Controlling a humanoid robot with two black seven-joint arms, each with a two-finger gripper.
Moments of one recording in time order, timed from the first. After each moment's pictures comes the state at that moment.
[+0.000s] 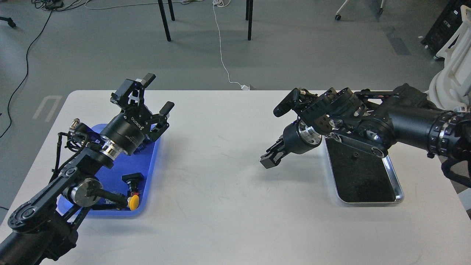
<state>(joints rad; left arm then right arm) -0.28 0.32 -1.11 -1.24 0.65 -0.36 -0.30 1.32 -0.15 -0.32 0.82 -1.54 0.49 0.49</state>
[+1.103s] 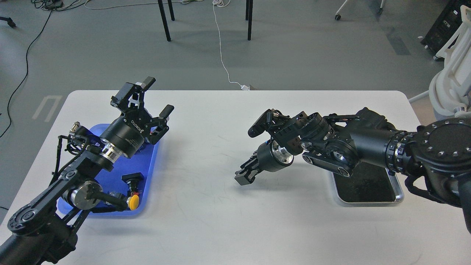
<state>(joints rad) -0.27 0.32 -1.10 -1.24 0.65 -0.36 -0.30 1.24 0.00 -0.39 0.71 -1.48 0.35 0.49</state>
